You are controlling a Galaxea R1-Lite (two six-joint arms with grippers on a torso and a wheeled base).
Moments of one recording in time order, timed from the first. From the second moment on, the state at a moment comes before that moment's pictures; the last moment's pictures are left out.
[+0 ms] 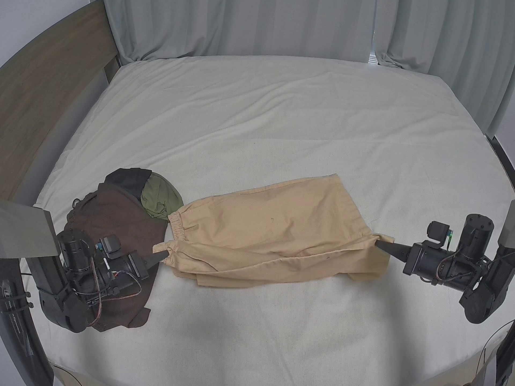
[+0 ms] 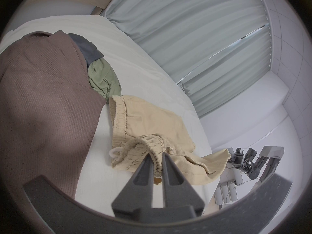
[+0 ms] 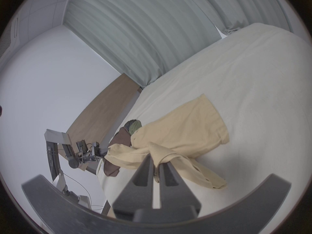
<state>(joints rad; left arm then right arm) -0.04 2.18 -0.32 -1.55 -0.62 -0.56 0.16 1.97 -0.23 -1.54 0.57 0.46</state>
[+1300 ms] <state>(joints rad) -0.04 2.15 -0.42 -1.55 -0.53 -0.68 0.13 1.94 -0.76 -1.09 0.57 0.49</state>
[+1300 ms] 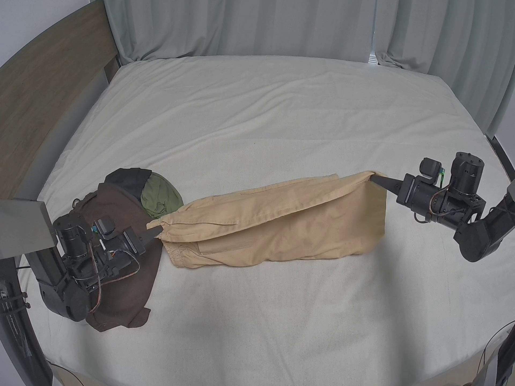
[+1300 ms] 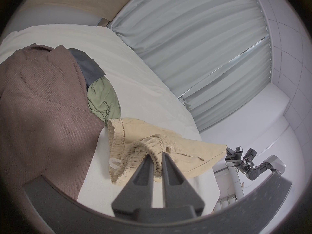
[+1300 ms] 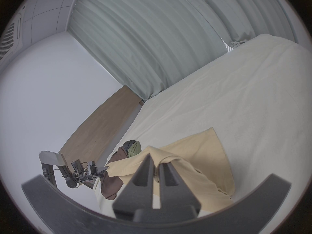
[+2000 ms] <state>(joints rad) -0.06 2.16 -0.47 -1.55 -0.50 -0.74 0.10 2.01 -0.90 -1.01 0.58 0.50</state>
